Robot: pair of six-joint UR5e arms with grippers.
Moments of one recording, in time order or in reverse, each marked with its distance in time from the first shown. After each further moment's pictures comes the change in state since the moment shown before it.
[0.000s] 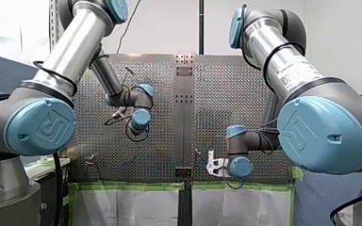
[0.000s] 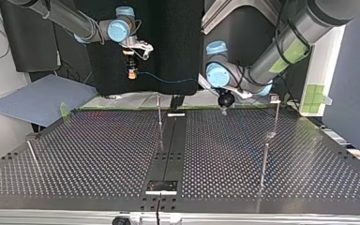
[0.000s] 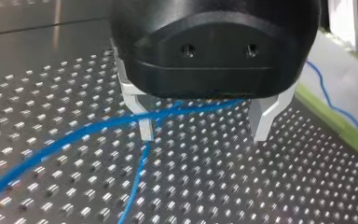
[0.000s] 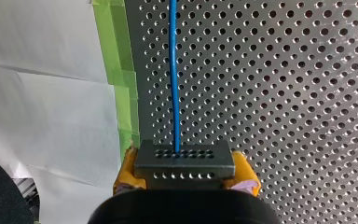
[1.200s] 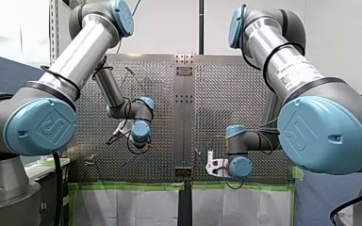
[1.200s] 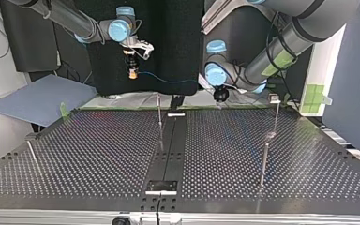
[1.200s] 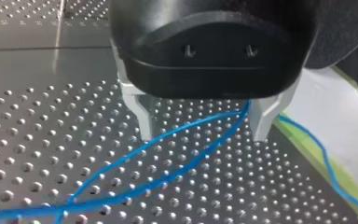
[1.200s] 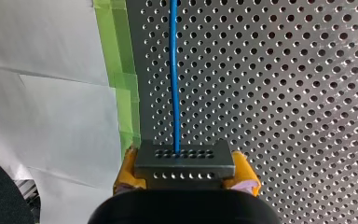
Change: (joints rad) left arm 0.003 -0.098 0.002 0.014 0.083 -0.231; right arm 0.005 0.000 0.000 0.002 0.000 0.000
